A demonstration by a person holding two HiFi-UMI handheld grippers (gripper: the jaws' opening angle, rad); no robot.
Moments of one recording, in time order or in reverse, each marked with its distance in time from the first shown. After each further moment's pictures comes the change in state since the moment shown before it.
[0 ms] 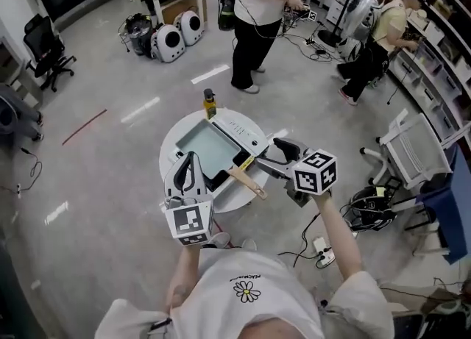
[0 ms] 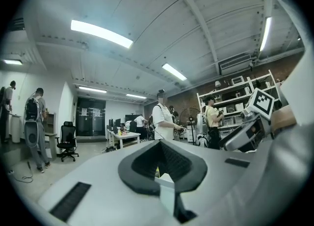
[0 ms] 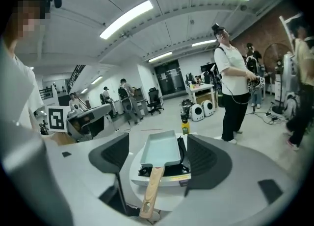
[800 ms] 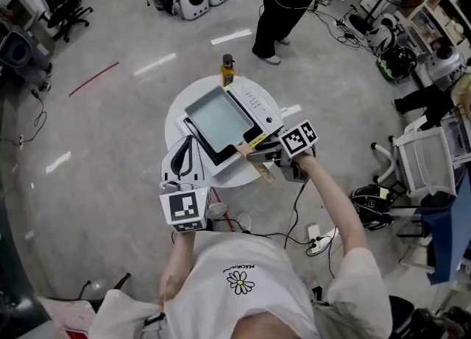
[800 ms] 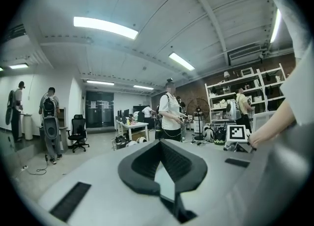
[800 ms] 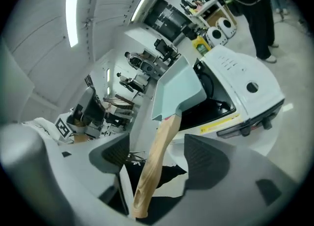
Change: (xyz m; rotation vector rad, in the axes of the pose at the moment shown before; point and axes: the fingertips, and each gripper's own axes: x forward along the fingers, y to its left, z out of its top) left arm -0.011 0.020 -0.042 -0.015 0.124 0.096; right arm 0.093 0.005 -0.144 0.453 0.565 0.505
